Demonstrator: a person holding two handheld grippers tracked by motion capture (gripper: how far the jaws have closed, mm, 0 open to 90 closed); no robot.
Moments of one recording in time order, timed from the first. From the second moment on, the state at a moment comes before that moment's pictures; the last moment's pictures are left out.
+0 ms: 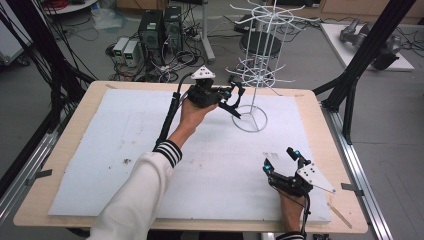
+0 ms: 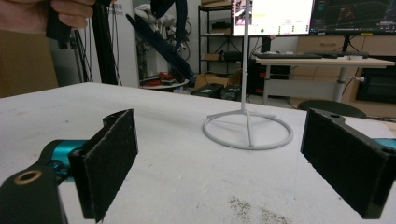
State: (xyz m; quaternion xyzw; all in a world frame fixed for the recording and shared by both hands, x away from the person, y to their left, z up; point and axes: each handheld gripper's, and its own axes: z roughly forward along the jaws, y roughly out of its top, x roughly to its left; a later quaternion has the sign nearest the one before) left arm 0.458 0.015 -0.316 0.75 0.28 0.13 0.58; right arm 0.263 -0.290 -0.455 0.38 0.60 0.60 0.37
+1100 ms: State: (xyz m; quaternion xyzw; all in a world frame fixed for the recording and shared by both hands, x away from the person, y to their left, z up) left arm 0.305 0.233 -0.412 0.67 0.27 0.30 0.63; right arm 0.261 -0.288 -0.455 0.38 0.60 0.60 0.36
